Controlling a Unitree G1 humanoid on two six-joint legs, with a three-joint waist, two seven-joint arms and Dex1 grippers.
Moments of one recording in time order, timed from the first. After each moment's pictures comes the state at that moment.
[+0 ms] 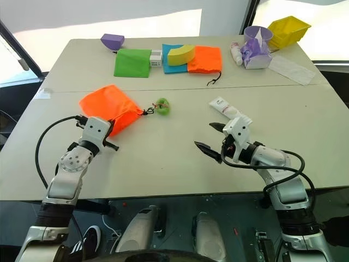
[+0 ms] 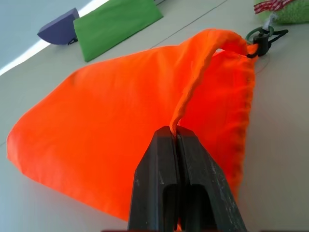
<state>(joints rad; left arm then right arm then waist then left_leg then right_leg) -0.20 0.40 0.05 -0.01 0.10 0.17 -0.32 -0.16 -0.58 -0.02 -0.20 0.37 0.32 0.79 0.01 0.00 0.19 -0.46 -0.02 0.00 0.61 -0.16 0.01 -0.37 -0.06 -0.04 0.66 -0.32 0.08</state>
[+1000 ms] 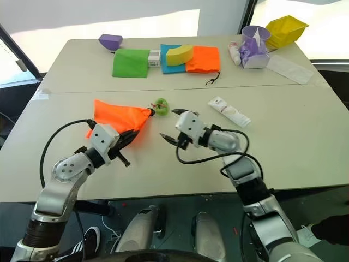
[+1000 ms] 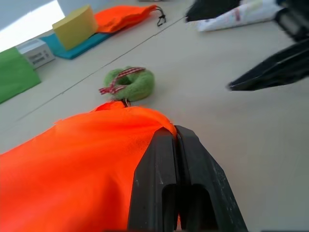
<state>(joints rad) -0.05 0.46 -0.02 -0.39 -0.16 0.29 -0.62 -0.55 -0.32 0.31 0.18 -0.05 -0.07 0.66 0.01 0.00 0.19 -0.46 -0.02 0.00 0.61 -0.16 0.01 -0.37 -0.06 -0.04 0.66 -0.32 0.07</state>
